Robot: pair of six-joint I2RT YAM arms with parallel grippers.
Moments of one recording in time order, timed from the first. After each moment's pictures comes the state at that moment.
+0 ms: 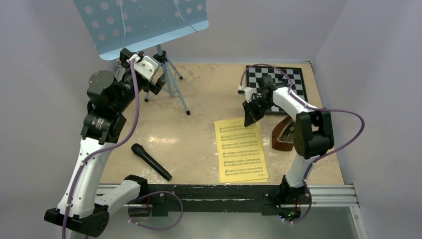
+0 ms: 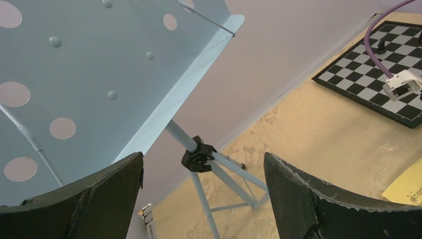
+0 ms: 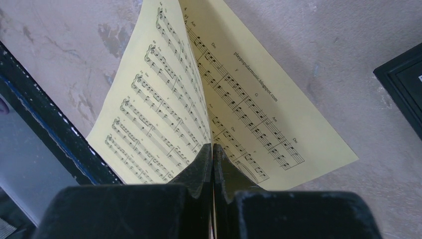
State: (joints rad) left arm -0.27 0.99 1.35 -0.29 0.22 0.49; right arm 0.23 1.80 1.33 -0.89 -0.57 -0.39
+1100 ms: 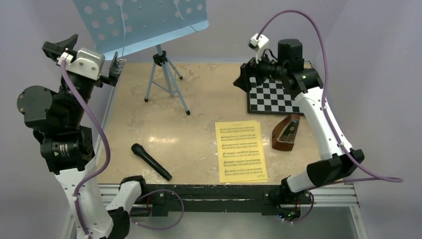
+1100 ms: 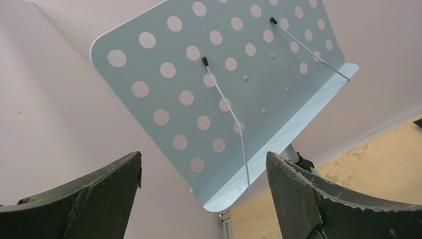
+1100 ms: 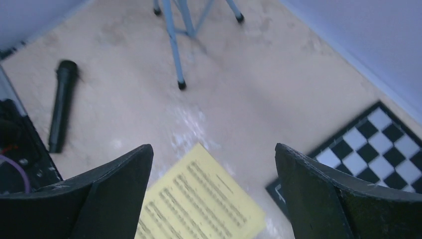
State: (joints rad) left arm 0.14 0.94 1.69 -0.42 0.36 0.44; right arm 0.28 1.46 1.67 -0.78 -0.51 -0.23
